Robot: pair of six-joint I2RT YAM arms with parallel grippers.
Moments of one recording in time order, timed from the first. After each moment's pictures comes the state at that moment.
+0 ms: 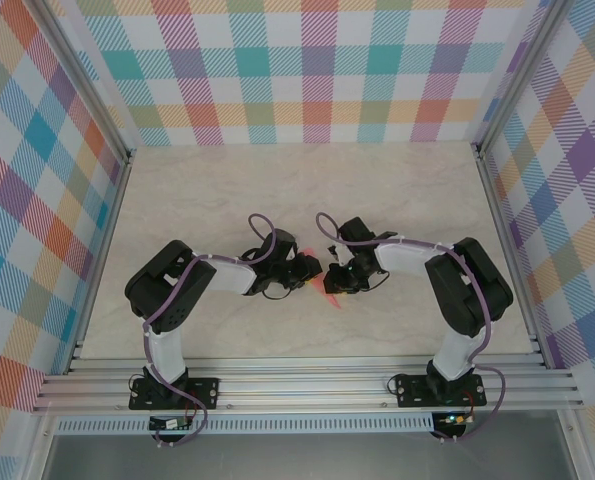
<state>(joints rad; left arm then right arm) -0.68 1.88 0.85 0.31 0.36 -1.15 0.57 1.76 0.95 -0.50 -0.43 0.41</state>
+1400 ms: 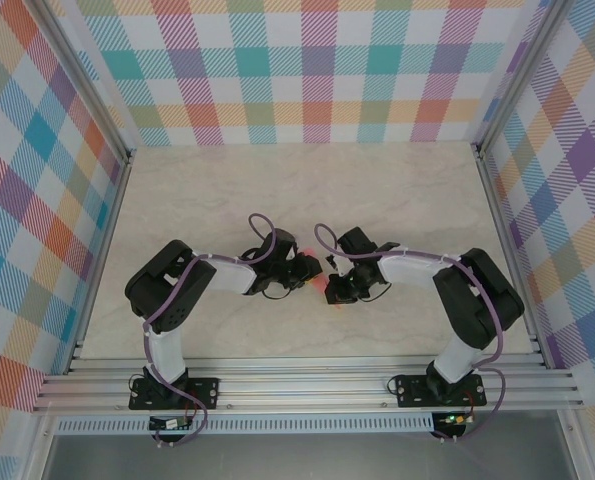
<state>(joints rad) -0.68 1.88 0.85 0.30 0.37 -1.14 0.61 1.67 0.85 -0.46 -0.45 0.40</state>
